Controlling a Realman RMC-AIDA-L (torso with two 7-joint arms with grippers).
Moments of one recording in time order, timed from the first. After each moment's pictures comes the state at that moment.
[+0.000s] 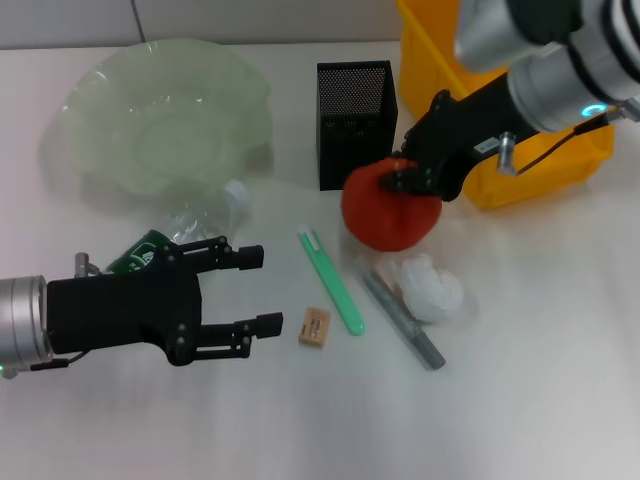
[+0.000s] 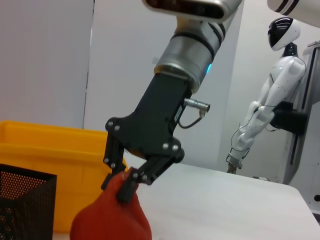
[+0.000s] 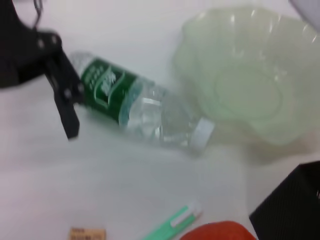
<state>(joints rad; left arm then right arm) -0.41 -2.01 0.96 0.47 1.73 1.68 -1.03 0.76 2.08 -1.28 -1.19 -2.38 -1.45 1.96</state>
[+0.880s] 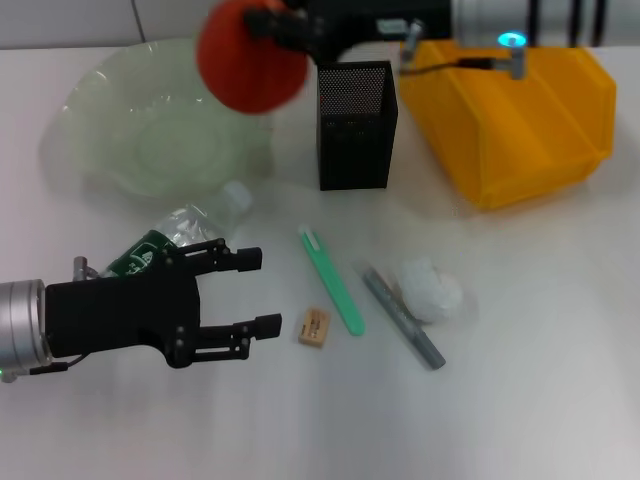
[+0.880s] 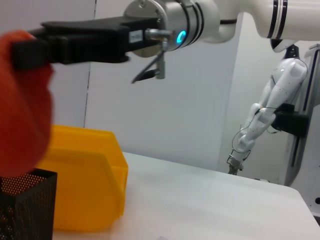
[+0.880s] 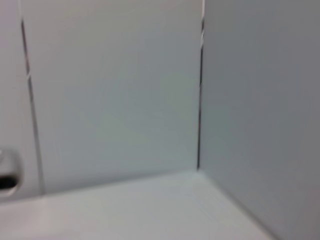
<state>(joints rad) -0.41 -2.01 0.96 0.47 1.73 1.68 -1.03 0.82 2.08 -1.18 -0.81 -1.67 -1.16 1.57</state>
